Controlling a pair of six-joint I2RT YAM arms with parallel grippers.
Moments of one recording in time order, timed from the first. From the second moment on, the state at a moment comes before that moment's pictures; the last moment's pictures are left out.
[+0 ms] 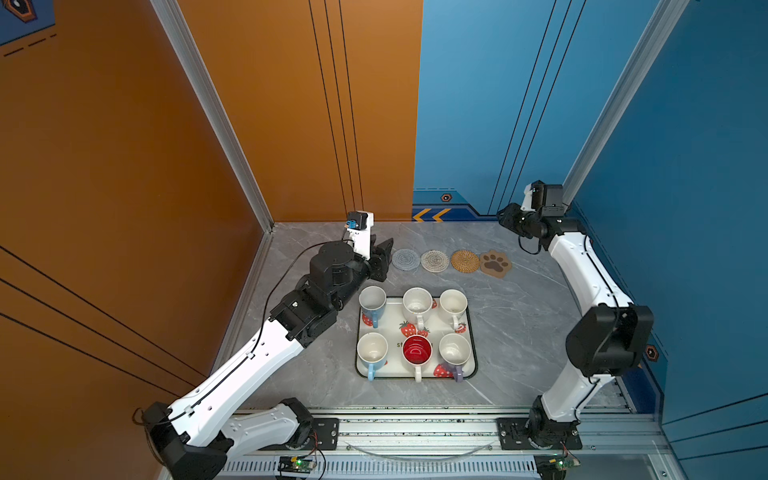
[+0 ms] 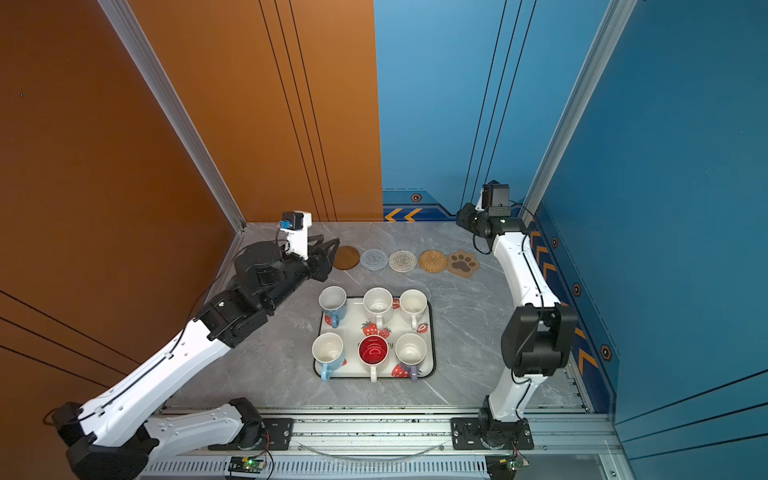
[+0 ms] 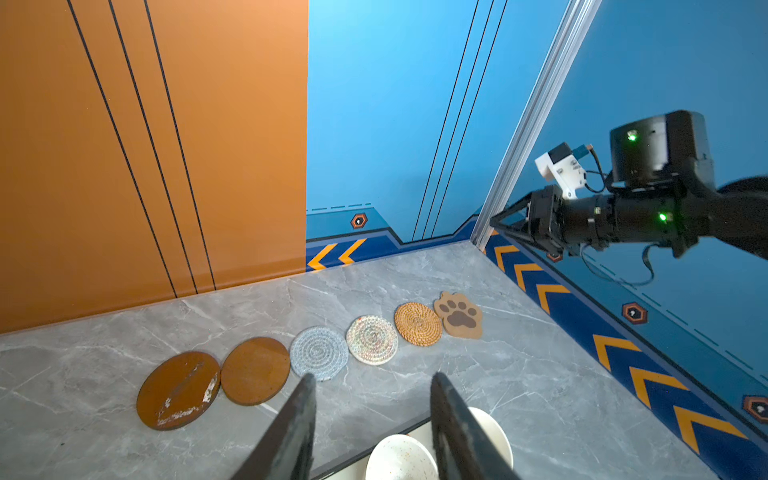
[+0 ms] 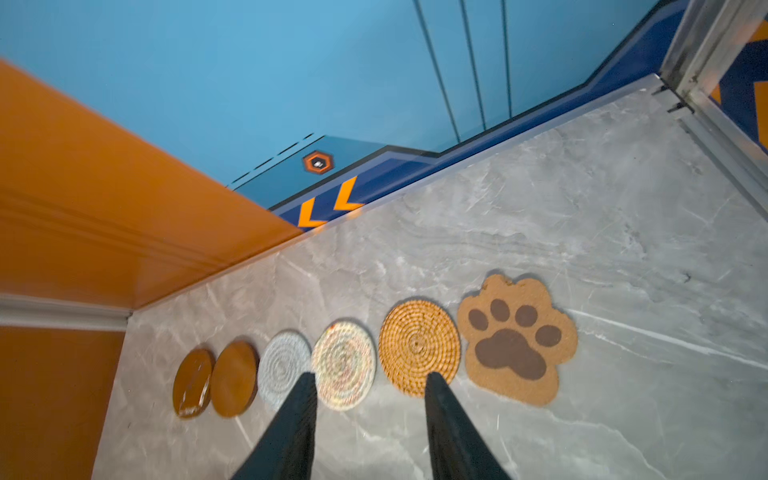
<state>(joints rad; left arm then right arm) -0.70 1.10 1.22 -0.24 -0.23 -0.22 0.06 1.67 1.64 -0.55 -0.13 0.47</state>
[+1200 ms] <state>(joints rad) -0.78 0.82 0.78 -0.27 -0.36 -0.20 0.80 1.10 1.08 -0.83 0.36 0.47</state>
